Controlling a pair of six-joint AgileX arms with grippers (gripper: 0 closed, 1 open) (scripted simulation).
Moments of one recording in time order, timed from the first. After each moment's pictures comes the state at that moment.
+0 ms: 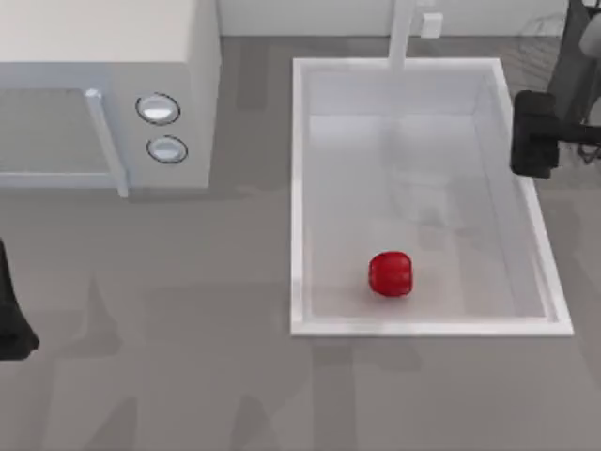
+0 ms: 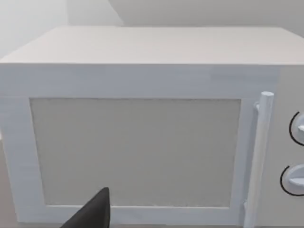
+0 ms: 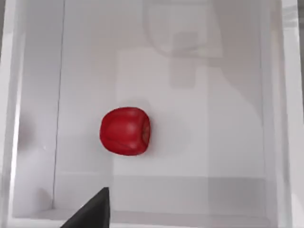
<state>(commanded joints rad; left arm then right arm) 0.00 0.00 0.00 0.00 0.00 0.00 0.32 1.38 1.15 -0.75 0.00 0.37</state>
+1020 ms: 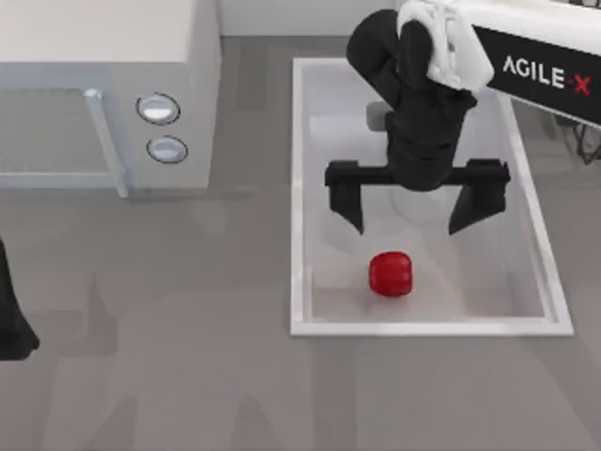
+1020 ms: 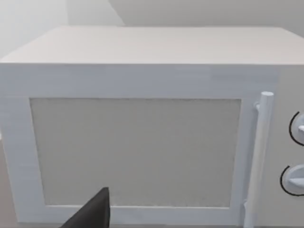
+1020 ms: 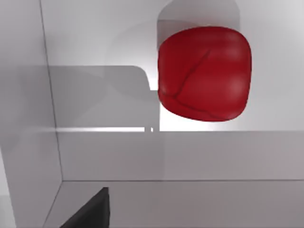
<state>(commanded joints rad) 0.00 0.00 0.00 0.00 0.00 0.00 0.52 2.29 1.88 -1.17 0.00 0.54</state>
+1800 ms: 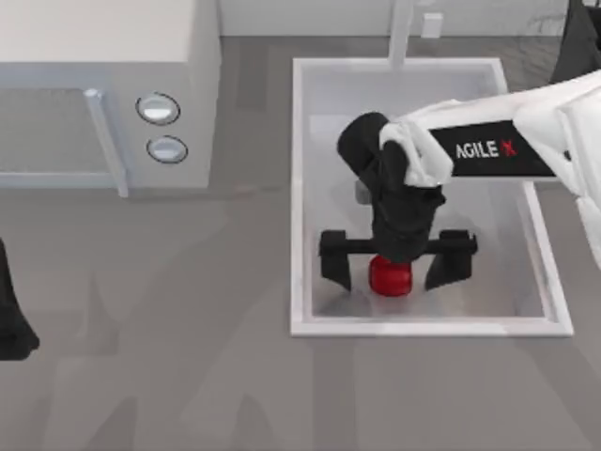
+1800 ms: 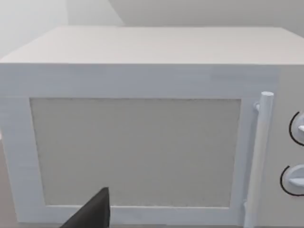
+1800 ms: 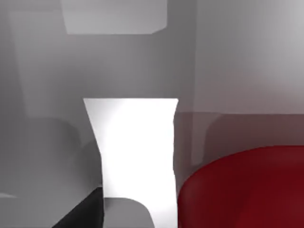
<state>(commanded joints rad) 0.00 0.00 0.00 0.00 0.00 0.00 0.52 2.52 1.68 -0.73 0.01 0.54</state>
